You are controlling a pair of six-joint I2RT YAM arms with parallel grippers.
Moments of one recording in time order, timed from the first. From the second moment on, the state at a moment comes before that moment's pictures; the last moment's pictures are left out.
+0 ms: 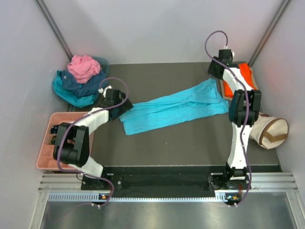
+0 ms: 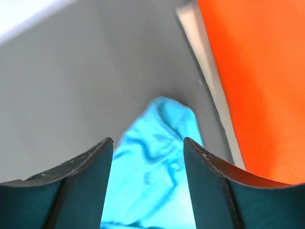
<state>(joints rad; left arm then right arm) -0.21 1.59 0.91 -0.15 -0.08 -0.73 0.02 2.31 2.01 -0.48 0.11 0.41</state>
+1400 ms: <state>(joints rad) -0.18 1.38 0.97 -0.18 -0.19 -0.64 1.03 1.70 0.92 0.04 0.22 1.13</state>
